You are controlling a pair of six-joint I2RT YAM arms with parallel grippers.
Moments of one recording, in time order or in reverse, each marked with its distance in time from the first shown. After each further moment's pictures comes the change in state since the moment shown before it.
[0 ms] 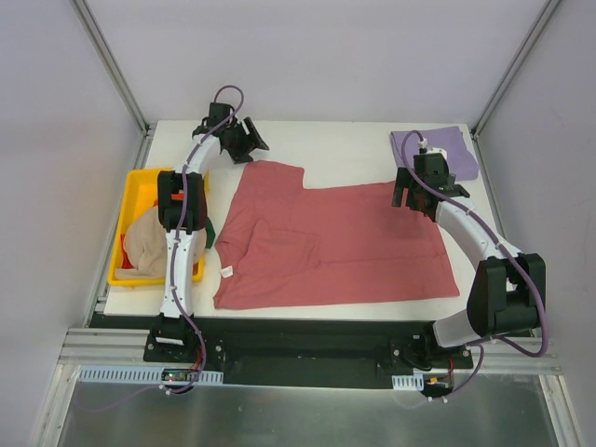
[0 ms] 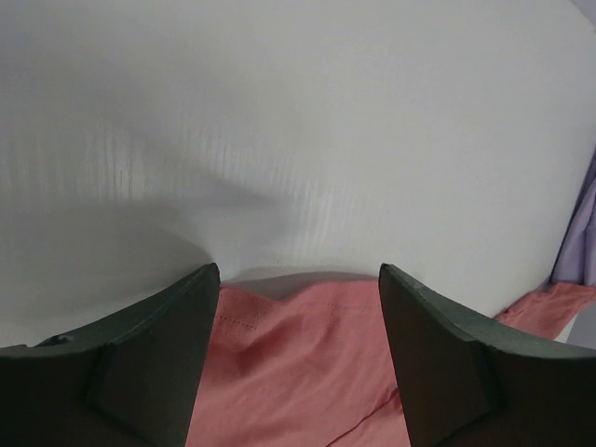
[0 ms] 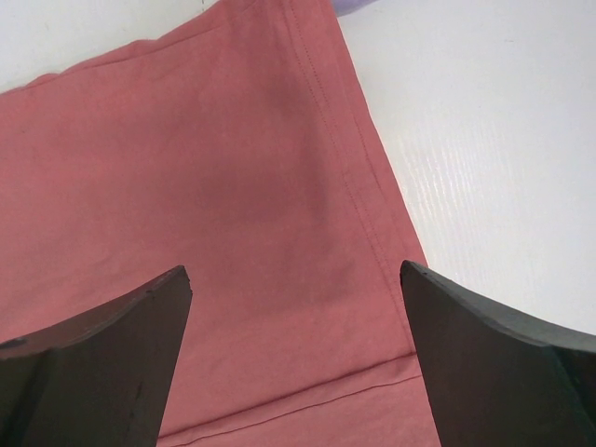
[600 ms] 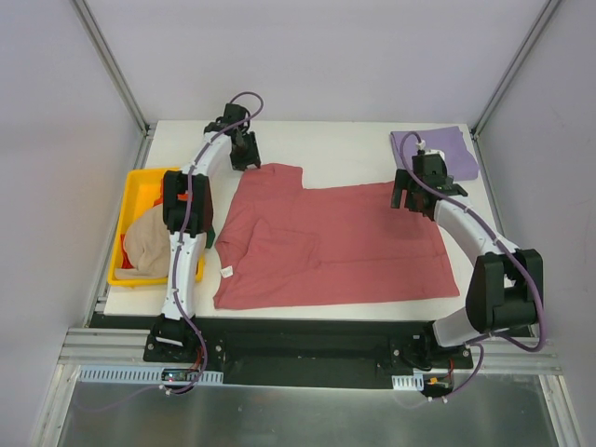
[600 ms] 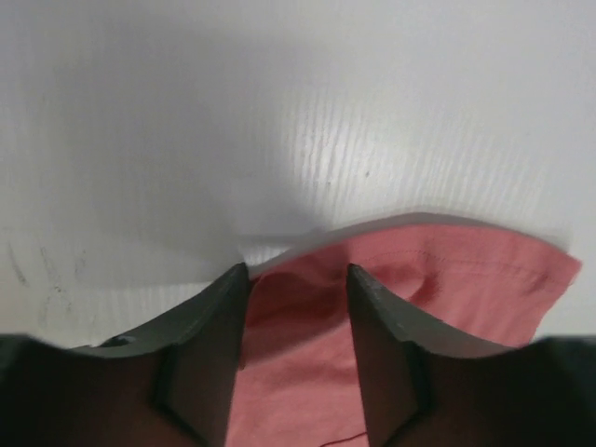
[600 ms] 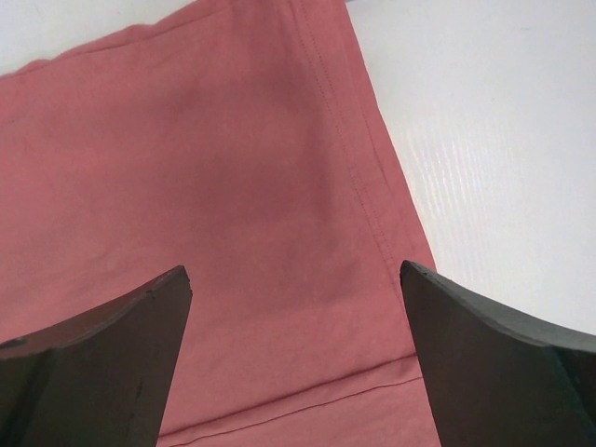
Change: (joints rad) left arm -0.082 -0.083 -0.047 -0.229 -0.322 0.220; right arm -0.002 0.014 0.000 -0.003 -0.013 0.001
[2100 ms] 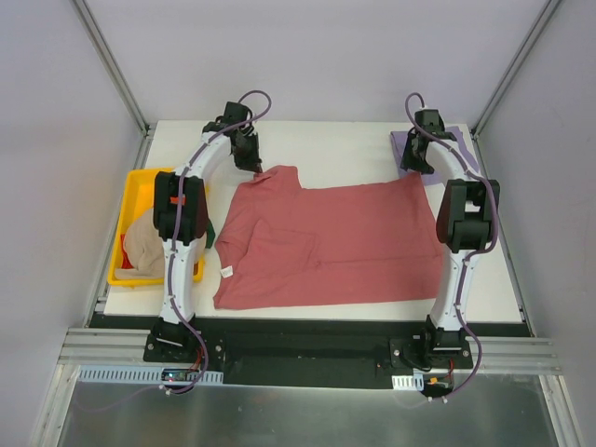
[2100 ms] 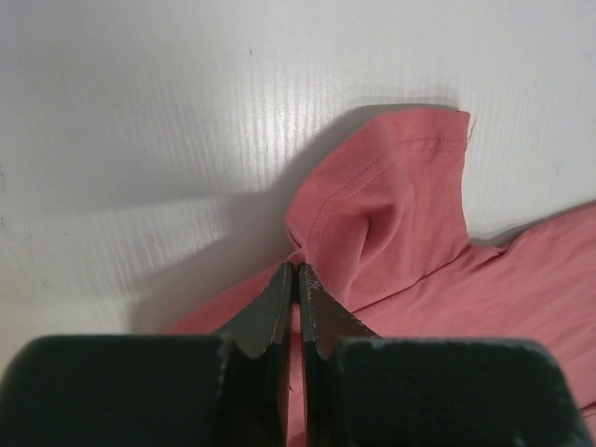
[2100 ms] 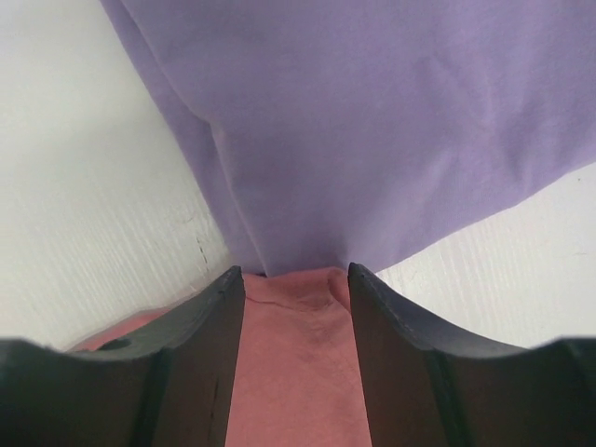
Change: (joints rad) left arm -0.036 -0.193 -0.200 0.014 0.114 0.100; right arm -0.135 0.725 0.783 -0.158 -0.071 0.011
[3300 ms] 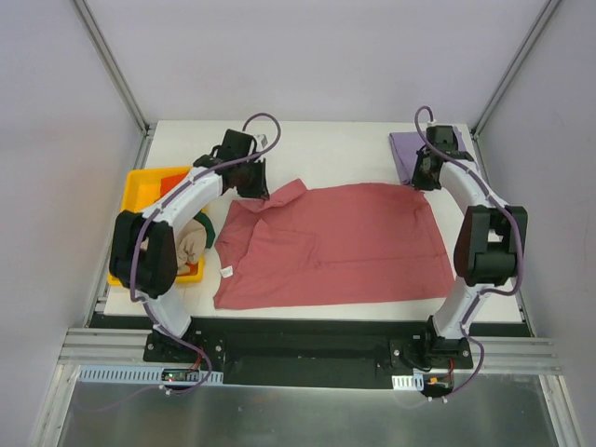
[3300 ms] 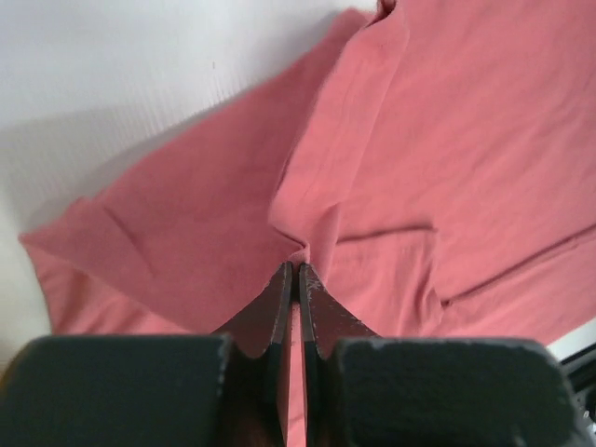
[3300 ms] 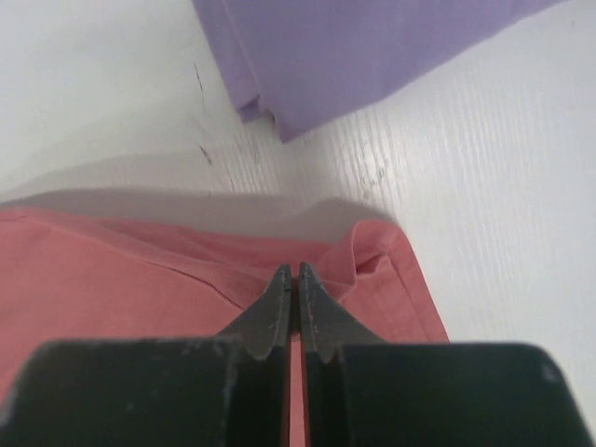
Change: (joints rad) left arm -0.133 -0.544 -0.616 0.166 0.013 0.002; right arm -0.008 -0.347 -0.377 0.033 -0.101 -0.005
